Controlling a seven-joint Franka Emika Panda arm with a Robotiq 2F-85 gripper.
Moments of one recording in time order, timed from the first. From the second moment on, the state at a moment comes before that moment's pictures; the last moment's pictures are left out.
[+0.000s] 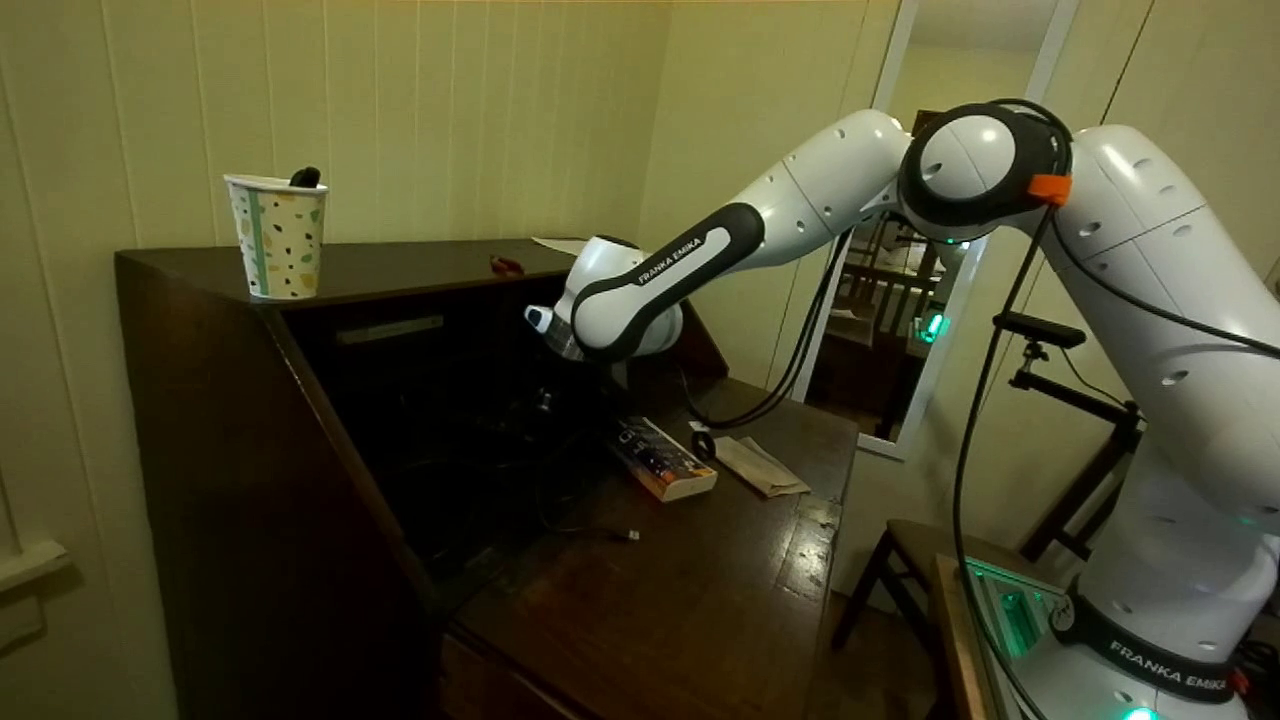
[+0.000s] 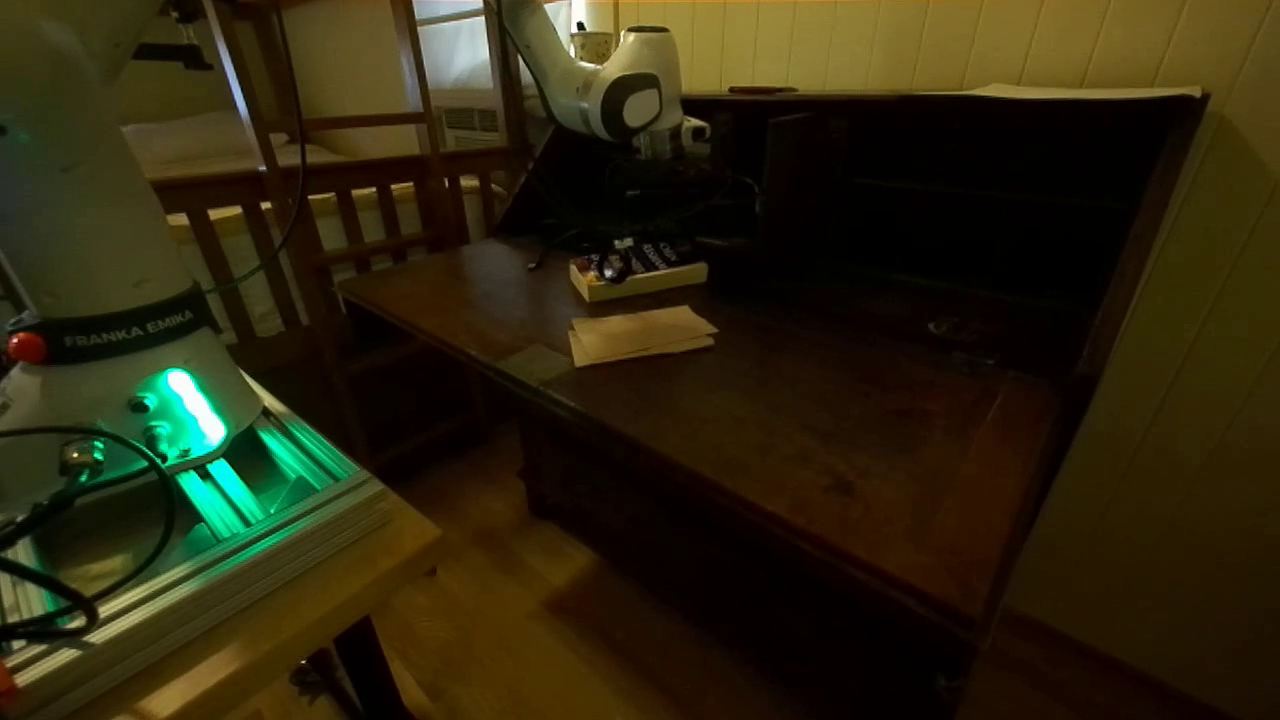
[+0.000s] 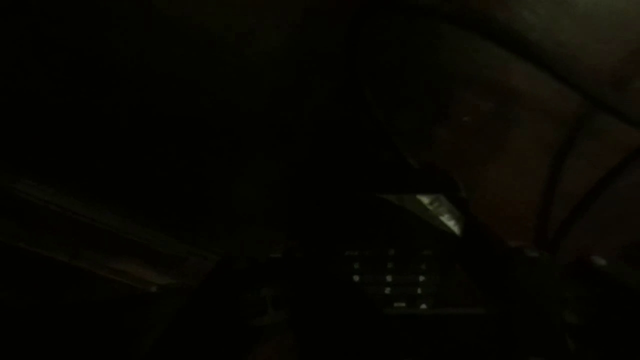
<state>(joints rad) -0.28 0.76 0.19 -1.64 -0.04 2.68 -0.58</state>
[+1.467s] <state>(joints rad) 0.10 0.14 0.07 -2.12 -0.20 1.97 -0.03</state>
